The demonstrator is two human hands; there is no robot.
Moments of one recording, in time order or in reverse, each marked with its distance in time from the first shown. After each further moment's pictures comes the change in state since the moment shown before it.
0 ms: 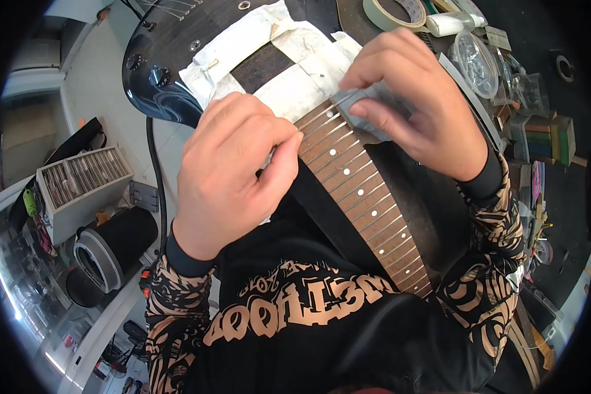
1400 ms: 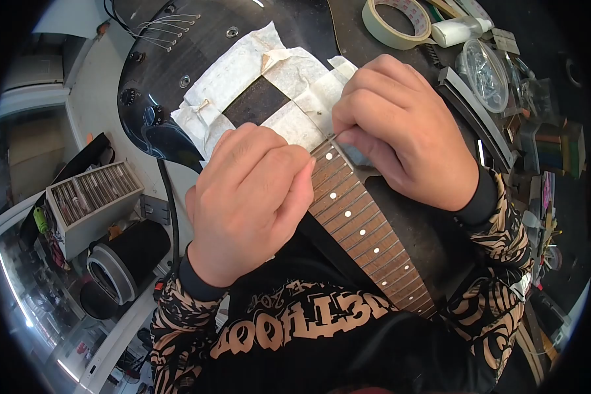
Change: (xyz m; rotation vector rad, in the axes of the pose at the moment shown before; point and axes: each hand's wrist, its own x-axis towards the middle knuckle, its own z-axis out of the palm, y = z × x) left_hand 0.020 -0.002 0.013 0.055 -0.071 -0.036; right_hand 0.001 0.007 0.023 -0.023 0.038 0.078
